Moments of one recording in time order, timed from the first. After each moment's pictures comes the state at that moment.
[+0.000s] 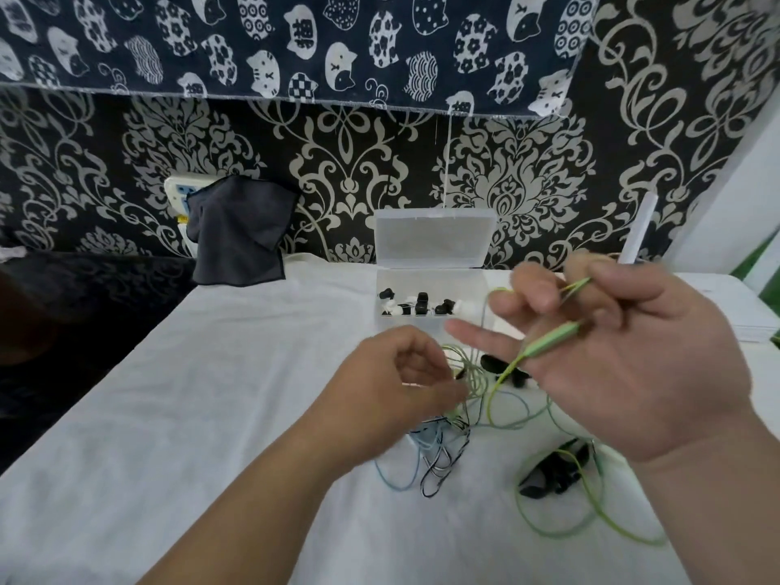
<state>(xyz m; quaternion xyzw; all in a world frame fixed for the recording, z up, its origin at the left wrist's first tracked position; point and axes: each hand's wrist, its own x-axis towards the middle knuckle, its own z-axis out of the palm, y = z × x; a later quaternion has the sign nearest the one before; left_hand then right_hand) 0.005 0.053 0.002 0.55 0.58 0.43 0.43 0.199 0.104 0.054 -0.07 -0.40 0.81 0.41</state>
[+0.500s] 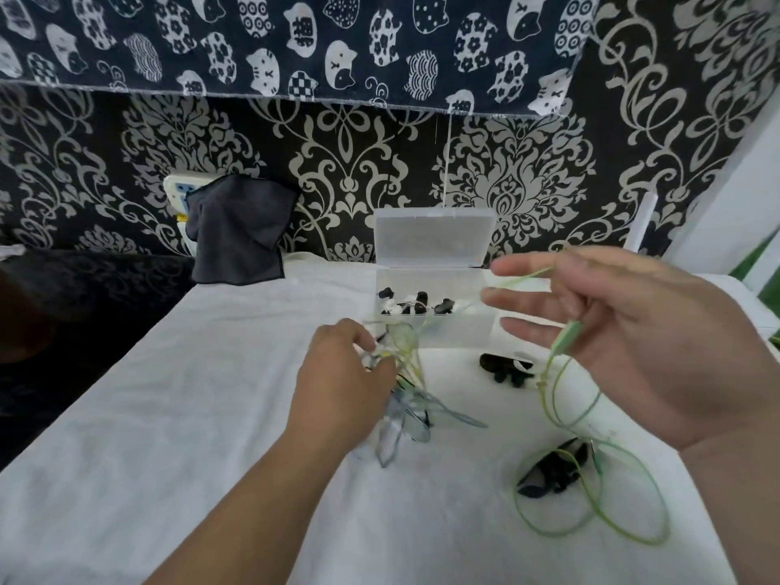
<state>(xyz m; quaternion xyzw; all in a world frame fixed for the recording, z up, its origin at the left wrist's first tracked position) -0.013 0.065 -0.021 0.49 0.77 0.37 0.18 0.201 0.098 0.077 -0.32 -0.55 0.63 0.45</state>
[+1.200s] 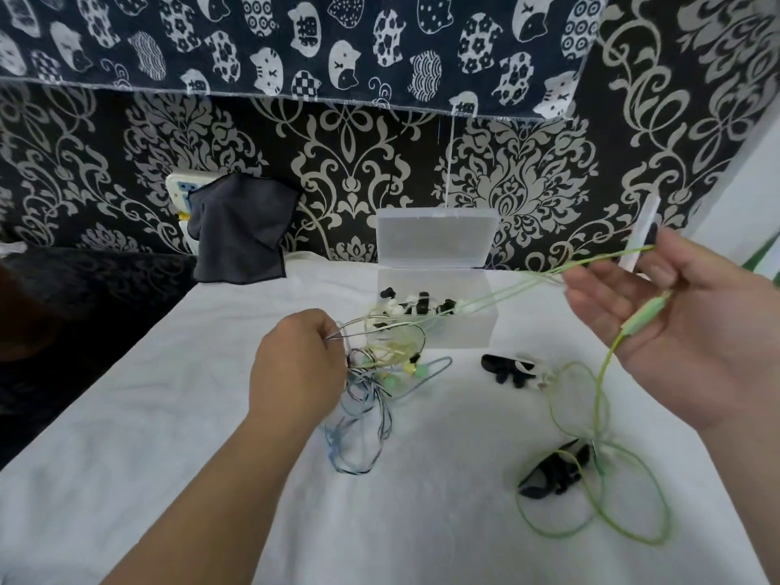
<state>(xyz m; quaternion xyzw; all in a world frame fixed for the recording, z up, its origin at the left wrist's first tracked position) -0.046 0.067 -0.008 0.48 0.80 0.35 0.08 0.217 0.113 0.082 -0.39 -0.28 0.67 0.57</state>
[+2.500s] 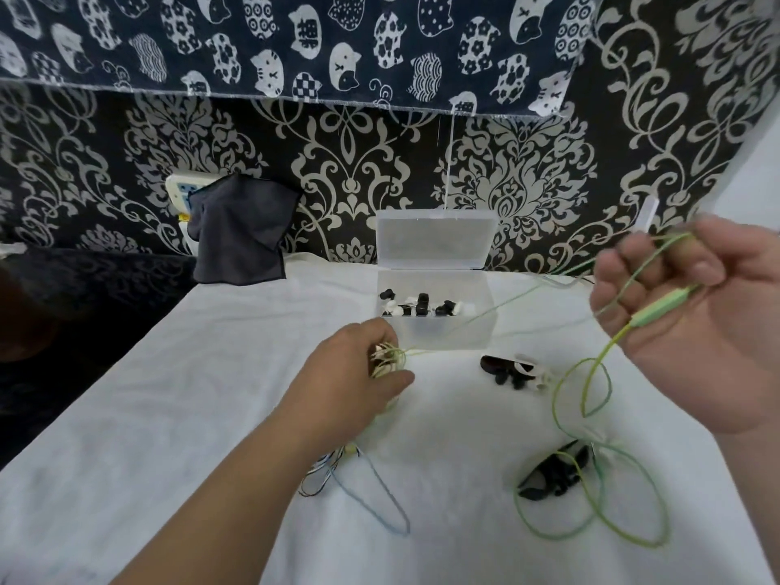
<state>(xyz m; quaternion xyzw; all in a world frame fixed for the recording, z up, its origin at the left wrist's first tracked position) -0.024 0.060 -0.004 0.62 0.68 0.31 0.21 0.233 0.121 0.079 -0.24 -0.36 0.75 0.50</state>
